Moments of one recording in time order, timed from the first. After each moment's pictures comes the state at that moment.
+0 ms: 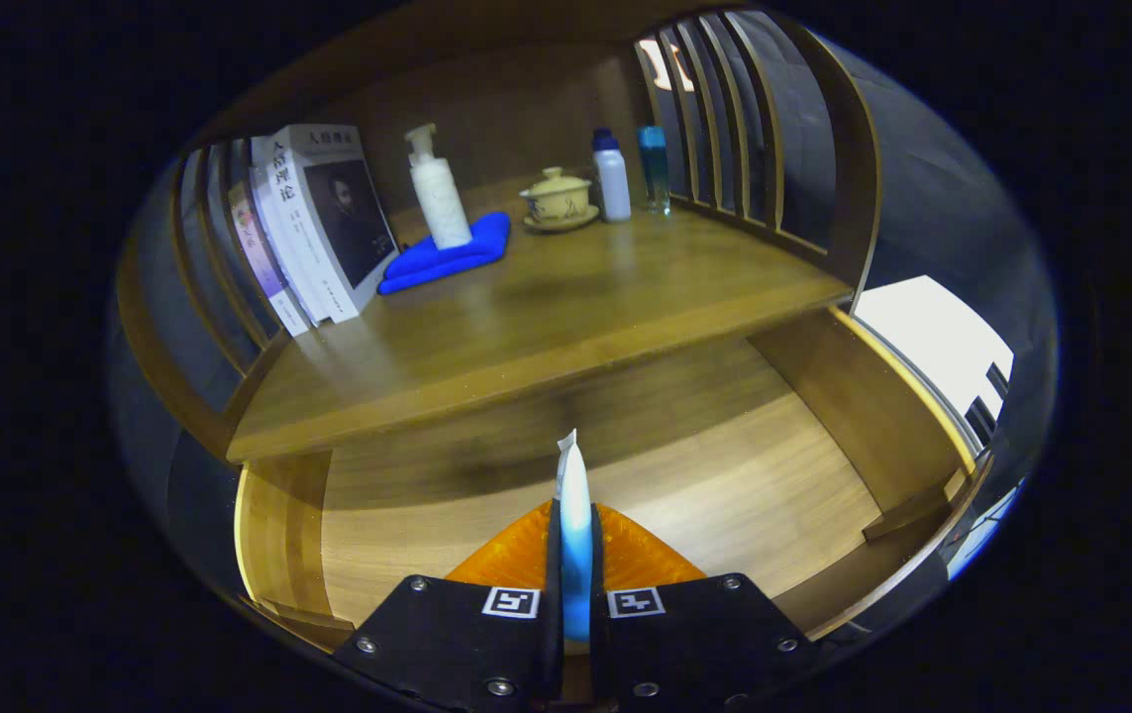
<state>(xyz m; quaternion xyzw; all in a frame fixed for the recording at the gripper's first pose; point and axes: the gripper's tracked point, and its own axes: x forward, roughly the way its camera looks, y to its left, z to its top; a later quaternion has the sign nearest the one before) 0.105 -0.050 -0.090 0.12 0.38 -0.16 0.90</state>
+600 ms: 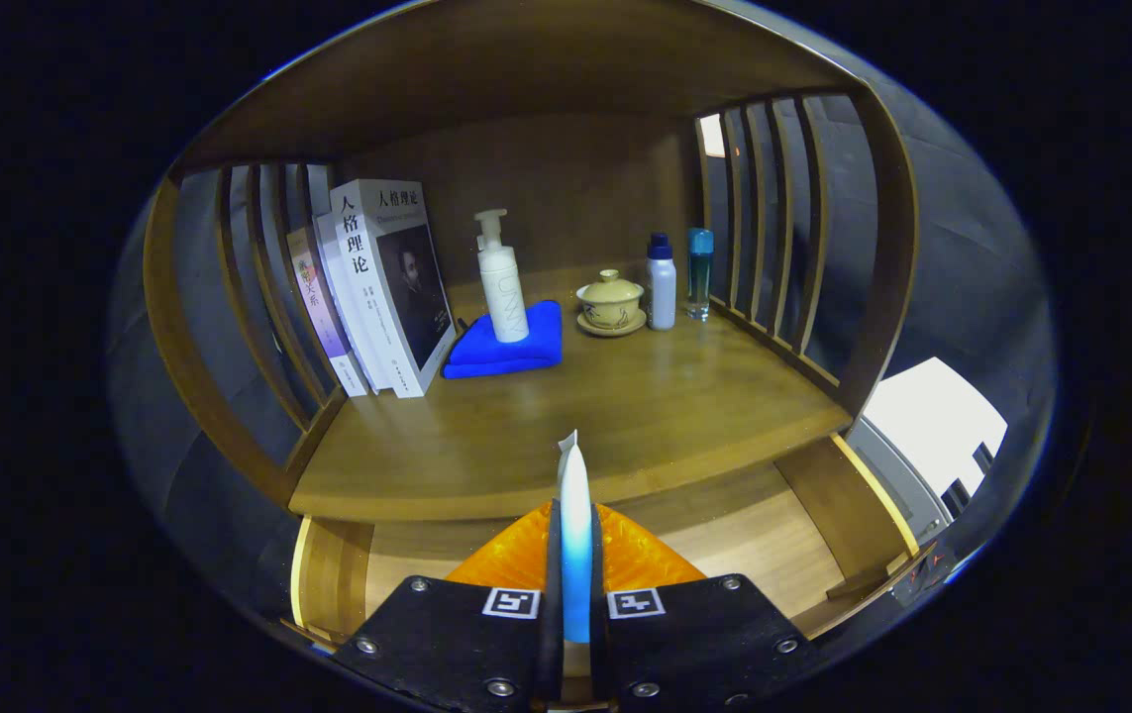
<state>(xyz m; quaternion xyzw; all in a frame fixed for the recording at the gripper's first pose) 0.160 -0.038 -0.005 0.07 0.31 -0.13 0.94</state>
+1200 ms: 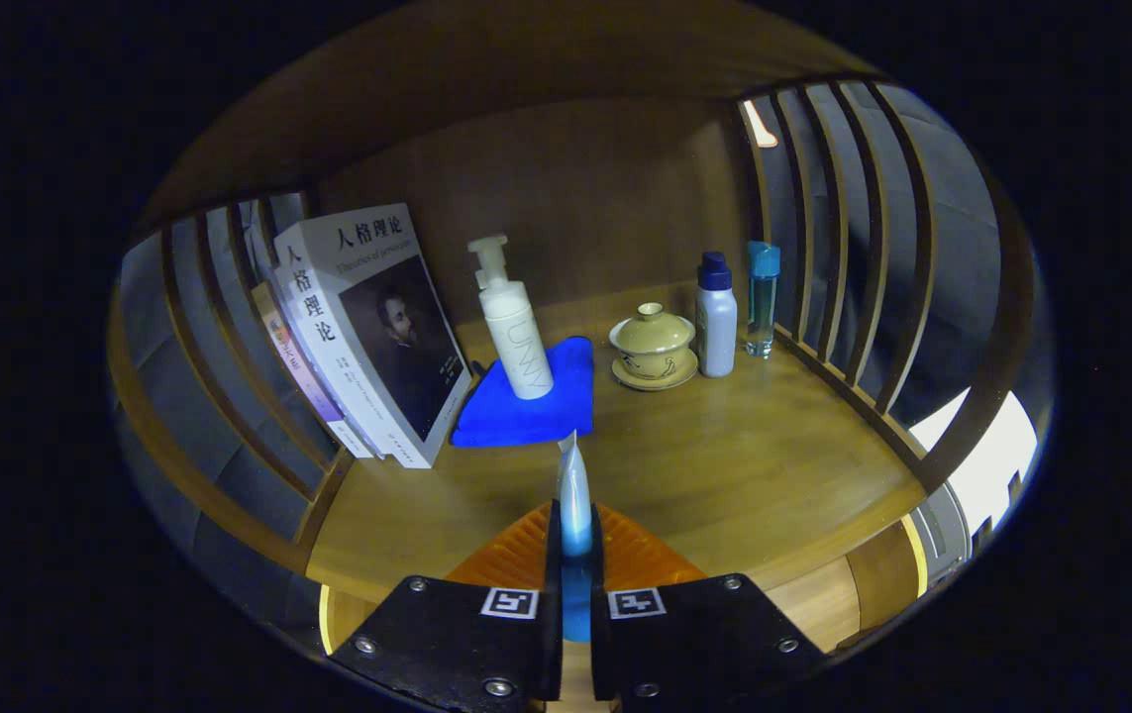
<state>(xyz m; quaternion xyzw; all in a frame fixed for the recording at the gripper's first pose) 0.256 -0.061 -0.012 0.11 0.31 -0.07 0.94</state>
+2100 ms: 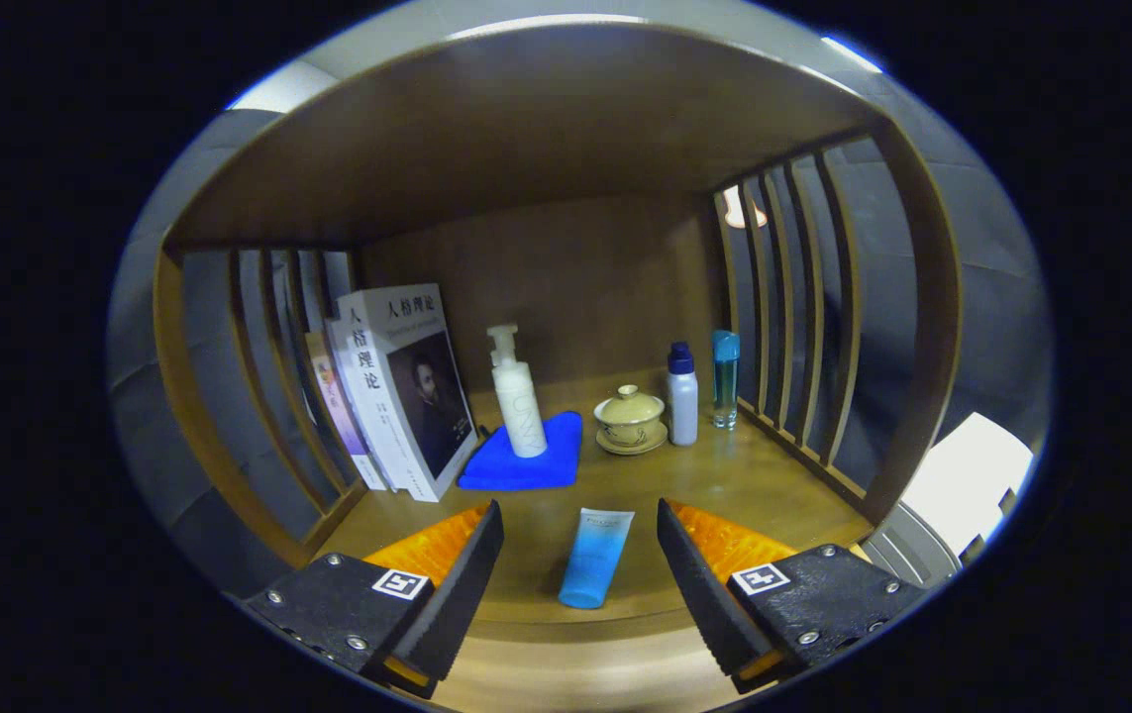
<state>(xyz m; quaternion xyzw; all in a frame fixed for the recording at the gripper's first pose) 0.201 -0.069 0.055 0.07 0.16 -0.07 0.98</state>
